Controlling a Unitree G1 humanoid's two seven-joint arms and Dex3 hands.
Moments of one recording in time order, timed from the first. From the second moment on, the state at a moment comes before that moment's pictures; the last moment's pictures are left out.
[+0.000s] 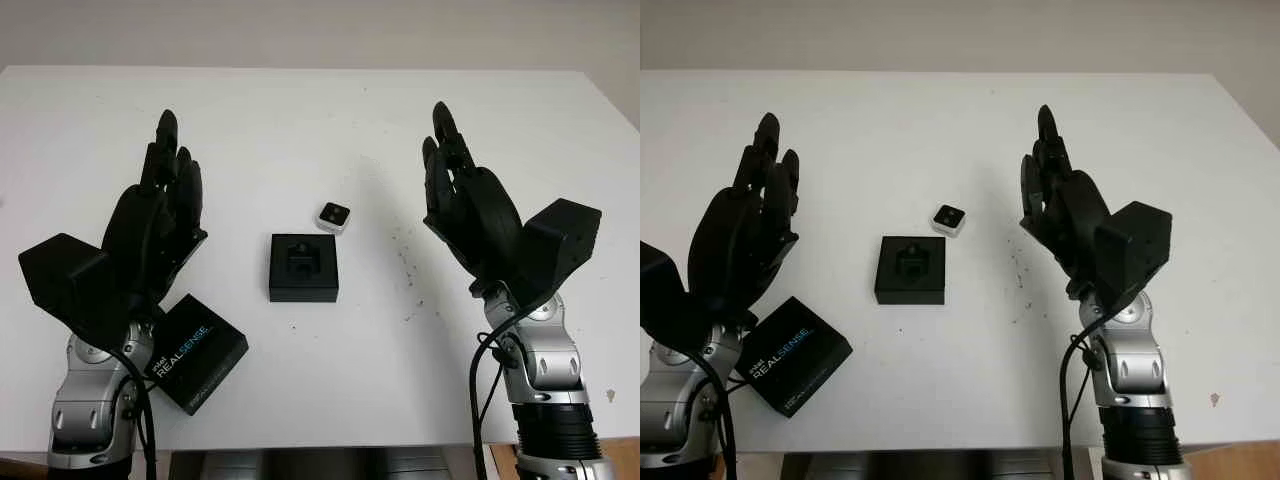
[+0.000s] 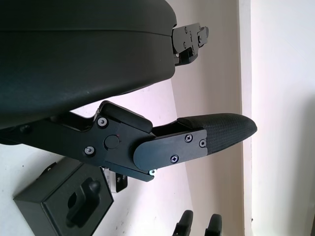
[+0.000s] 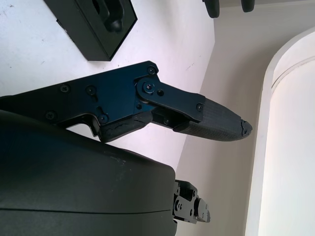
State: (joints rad) left arm -0.14 0.21 0.17 -0.35 -0.18 0.26 -0.13; right arm -0.33 -0.21 -0.08 -0.04 0.14 0.15 0.22
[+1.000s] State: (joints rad) left arm -0.12 0.21 0.18 -0.36 -0.18 0.26 -0.13; right arm -1.06 -0.57 0.25 0.87 -0.51 -0.53 0.22
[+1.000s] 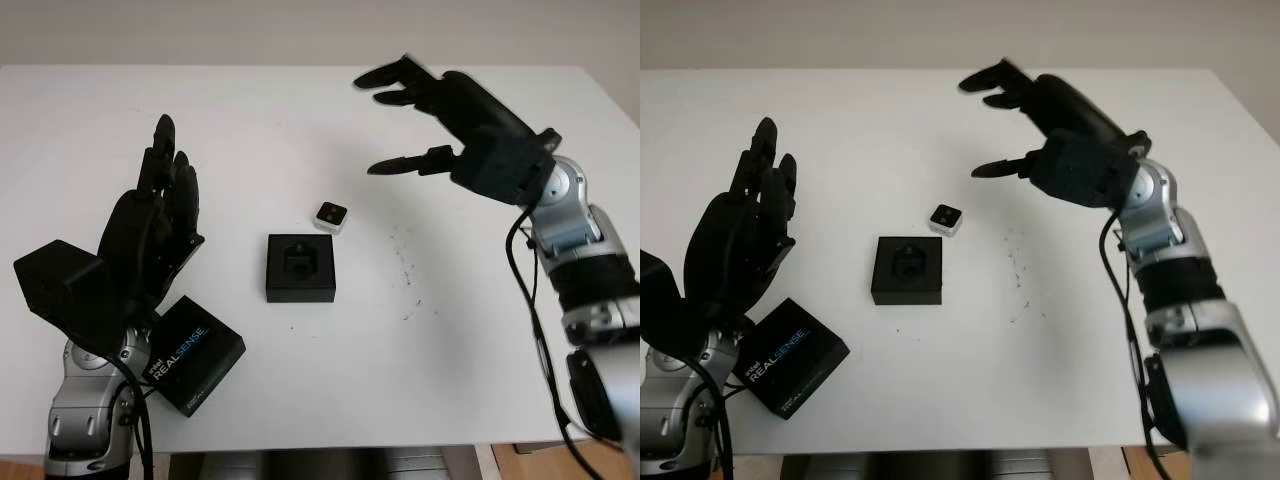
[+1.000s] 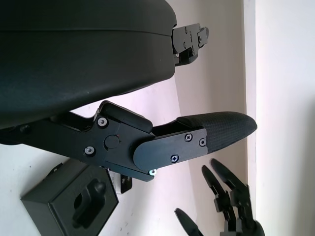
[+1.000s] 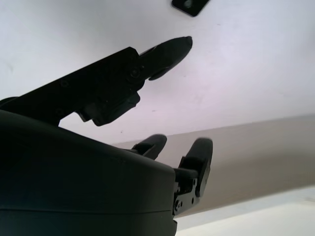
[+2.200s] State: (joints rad) left arm -0.12 0.22 0.18 -0.36 -0.18 0.26 -0.12; right arm -1.25 -0.48 0.62 1.21 -0.87 -0.78 -0.13
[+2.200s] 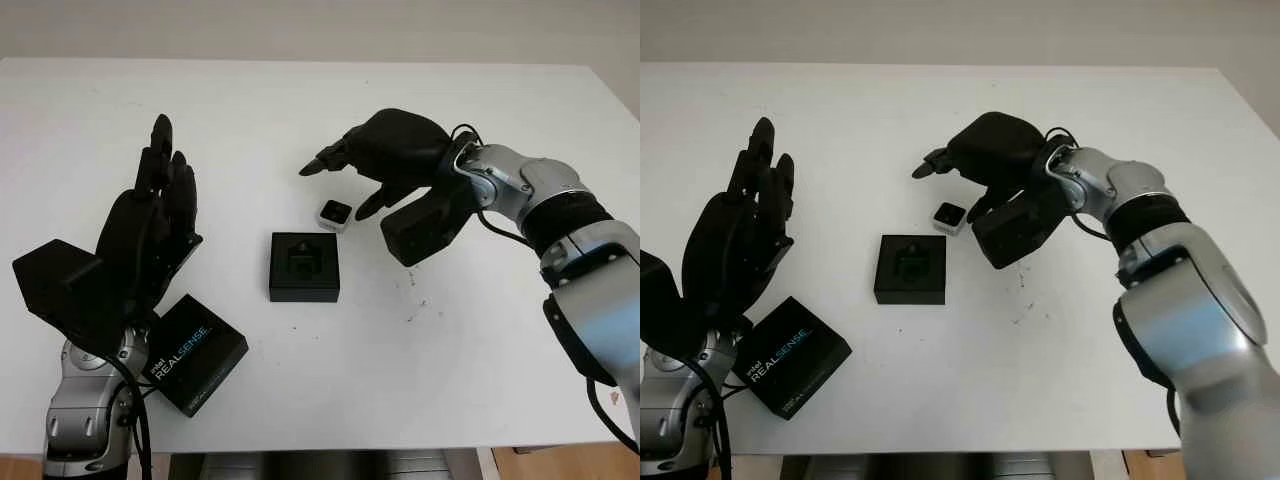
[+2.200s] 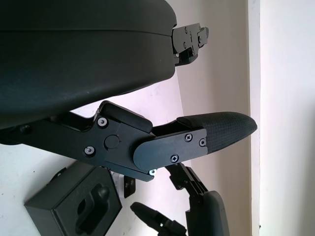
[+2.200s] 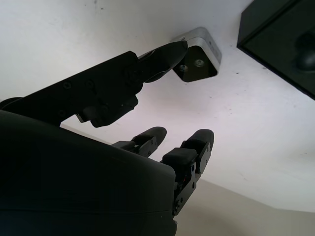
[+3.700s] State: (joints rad) left arm -0.08 0.21 0.19 -0.42 -0.16 0.30 -0.12; right arm -1.26 -0.45 0.75 1.28 -0.98 -0.69 -0.29
